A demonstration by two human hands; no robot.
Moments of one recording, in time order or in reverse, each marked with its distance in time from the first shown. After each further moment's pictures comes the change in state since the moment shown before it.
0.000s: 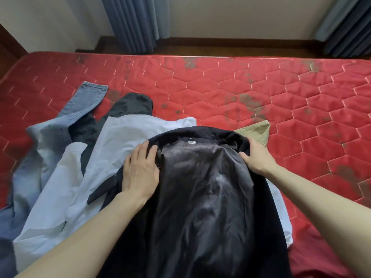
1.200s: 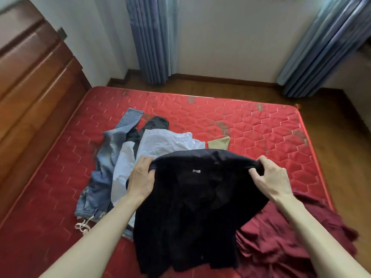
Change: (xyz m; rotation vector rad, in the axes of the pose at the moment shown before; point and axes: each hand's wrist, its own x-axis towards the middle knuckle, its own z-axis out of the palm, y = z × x) left_hand -0.242 0.048 -0.392 -0.580 0.015 -0.162; right_hand -0.449 -0.057 -0.284 -0.031 0.333 -0.162
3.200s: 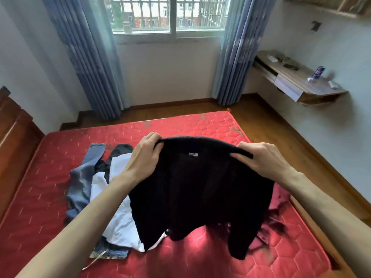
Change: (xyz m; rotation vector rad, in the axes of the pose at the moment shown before) left_hand -0.087 0.195 -0.116 -0.094 -0.155 0.675; right_hand -0.201 -0.029 -0.207 -0.178 0.255 -0.407
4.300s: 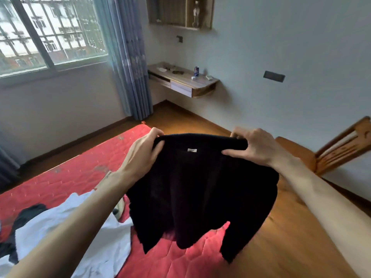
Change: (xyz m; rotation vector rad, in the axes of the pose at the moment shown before) left_hand 0.004 0.261 0.145 -0.107 -0.221 0.592; right_hand -0.261 0.038 -0.195 -0.083 0.068 0.624
